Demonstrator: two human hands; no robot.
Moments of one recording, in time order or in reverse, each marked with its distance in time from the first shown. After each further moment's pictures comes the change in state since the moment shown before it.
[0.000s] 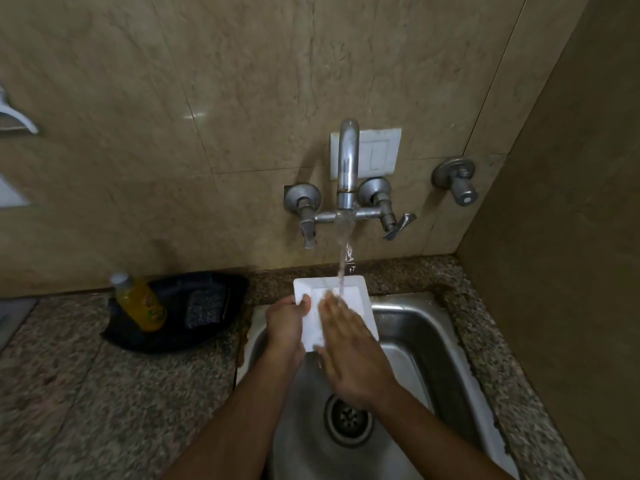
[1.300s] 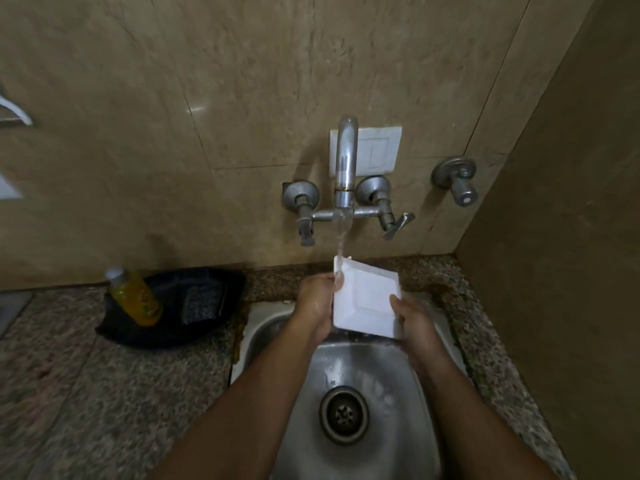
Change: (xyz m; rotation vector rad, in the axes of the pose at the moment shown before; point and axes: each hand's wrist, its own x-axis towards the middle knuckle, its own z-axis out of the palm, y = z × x) left_hand -0.026 0.039 0.051 0.041 -0.254 -0.071; right_hand 0.017 0.083 -0.028 1.458 0.269 0.811
